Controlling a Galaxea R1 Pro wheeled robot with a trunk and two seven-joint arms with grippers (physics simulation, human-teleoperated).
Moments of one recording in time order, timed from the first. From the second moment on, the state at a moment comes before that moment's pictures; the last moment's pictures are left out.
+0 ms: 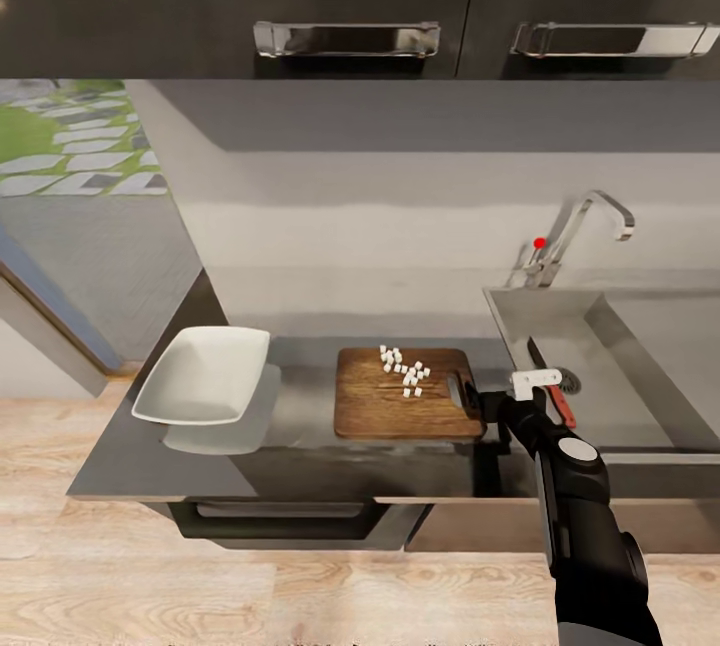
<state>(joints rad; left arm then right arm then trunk) -0.03 0.06 -0.72 -0.12 0.66 -0.79 0.27 -0.43 0.17 -0.30 -1.55 0.42 0.46 0.39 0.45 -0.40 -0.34</state>
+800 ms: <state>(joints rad) -0.03 0.06 -0.72 -0.12 0.66 -0.79 0.27 -0.43 0.17 -0.30 -1.55 0.42 0.46 0.39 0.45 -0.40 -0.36</state>
